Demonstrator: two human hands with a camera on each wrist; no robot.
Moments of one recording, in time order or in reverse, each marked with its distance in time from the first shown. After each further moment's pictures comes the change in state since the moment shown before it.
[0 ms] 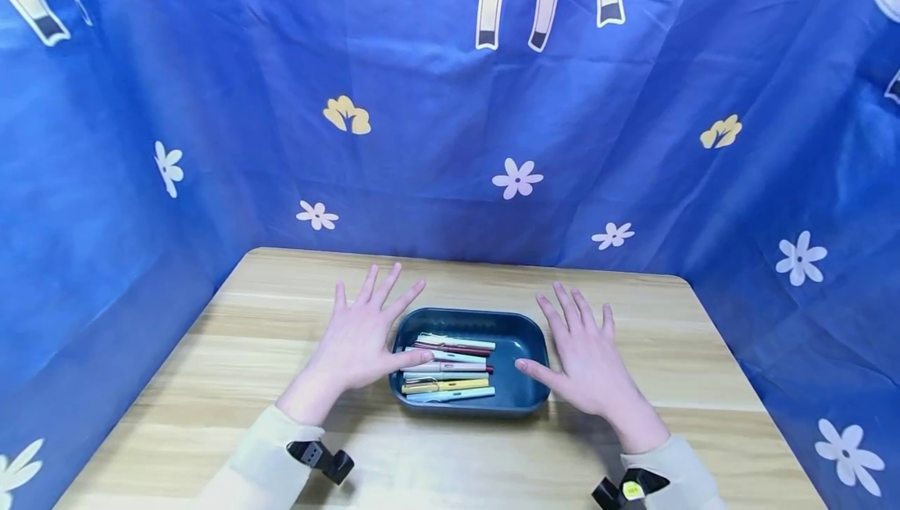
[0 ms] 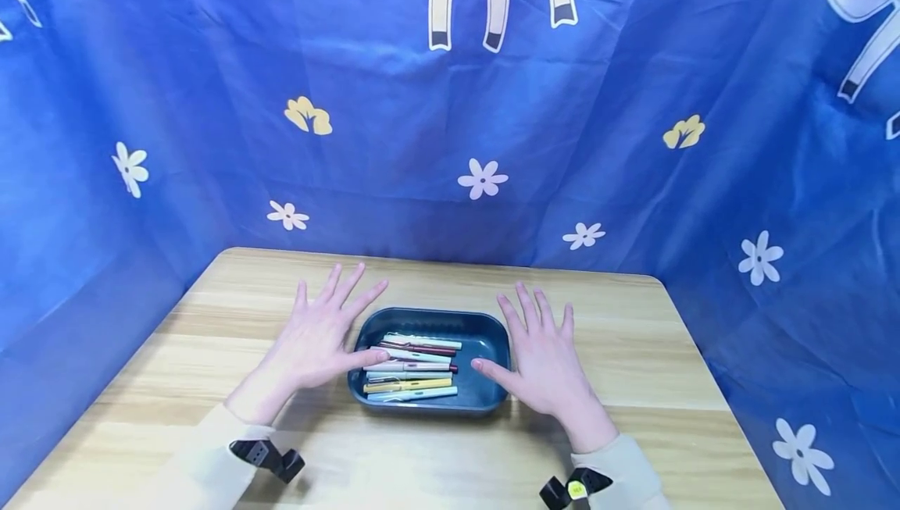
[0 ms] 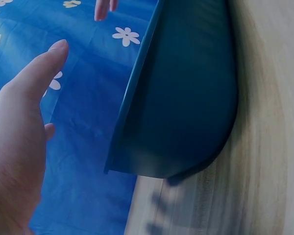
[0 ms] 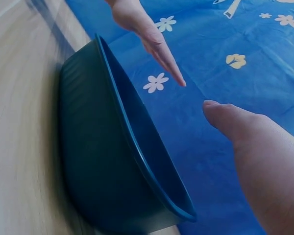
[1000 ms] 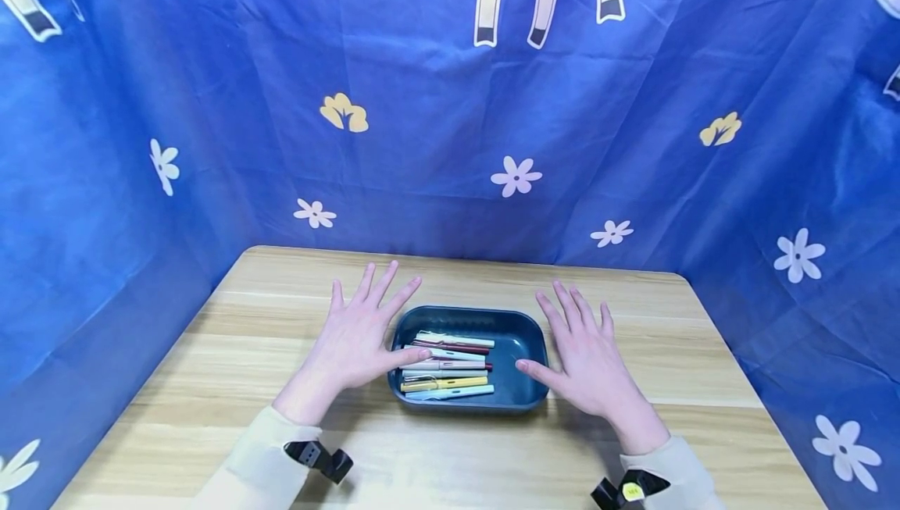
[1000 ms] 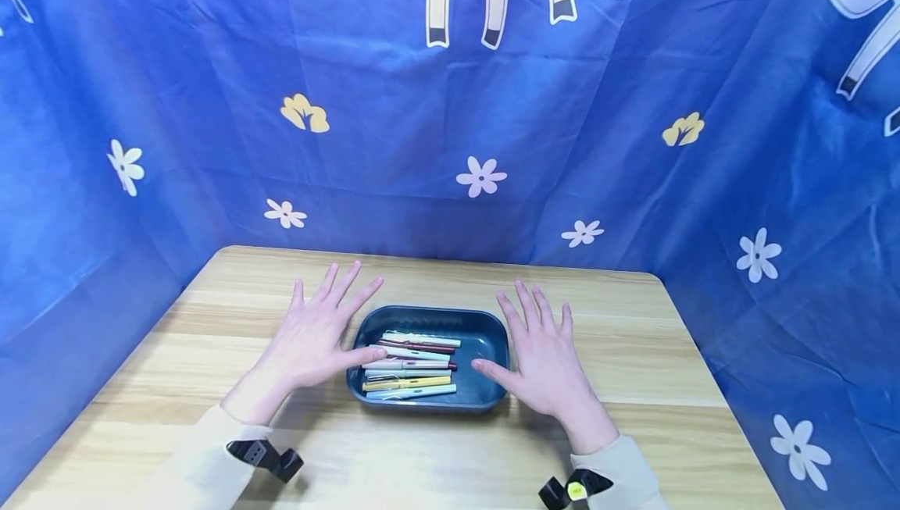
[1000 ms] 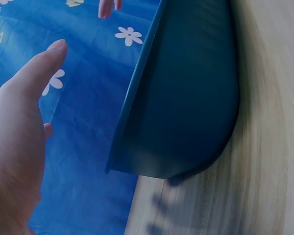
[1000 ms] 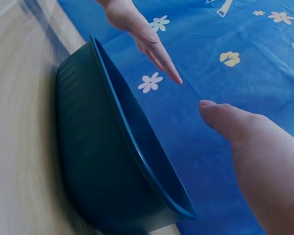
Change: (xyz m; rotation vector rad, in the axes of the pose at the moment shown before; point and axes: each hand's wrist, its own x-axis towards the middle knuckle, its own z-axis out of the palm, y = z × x) left_hand 0.000 0.000 -0.001 -0.002 -0.010 -0.026; right_hand -0.003 0.002 -0.001 0.035 0.002 -0.003
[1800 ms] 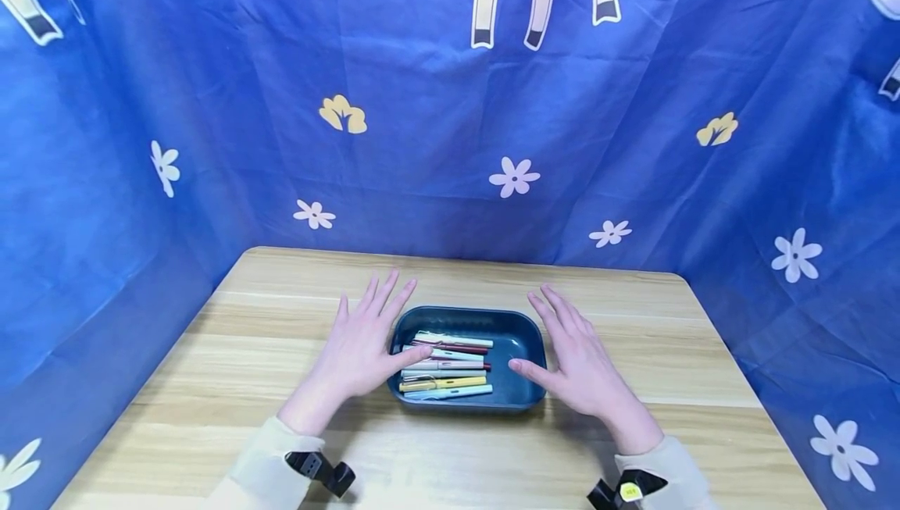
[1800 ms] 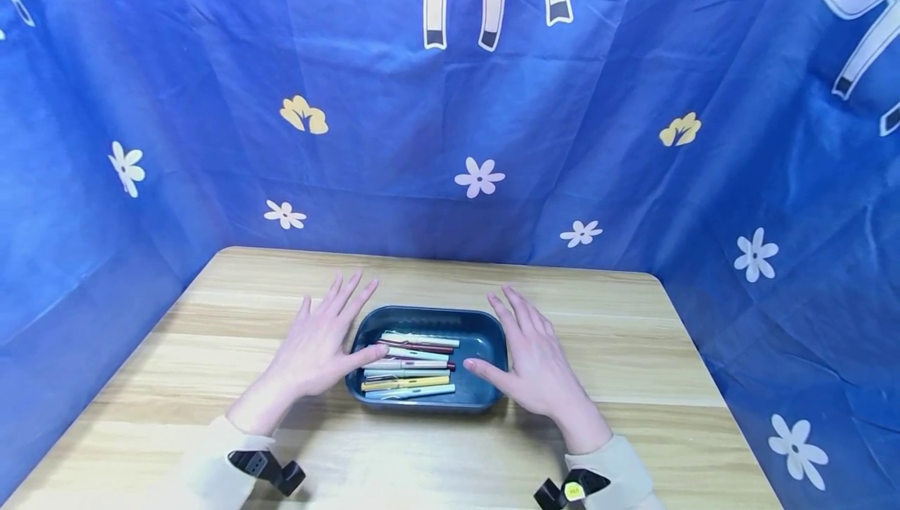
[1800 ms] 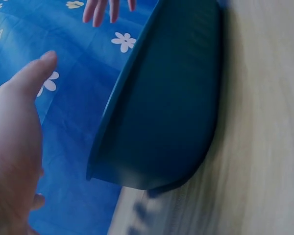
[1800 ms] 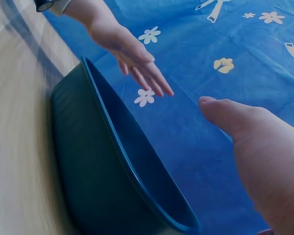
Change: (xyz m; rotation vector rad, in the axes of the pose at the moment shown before) left_hand -0.008 0.010 0.011 -0.111 0.013 -0.046; right_hand 0.002 -0.008 -0.001 0.252 0.000 -0.008
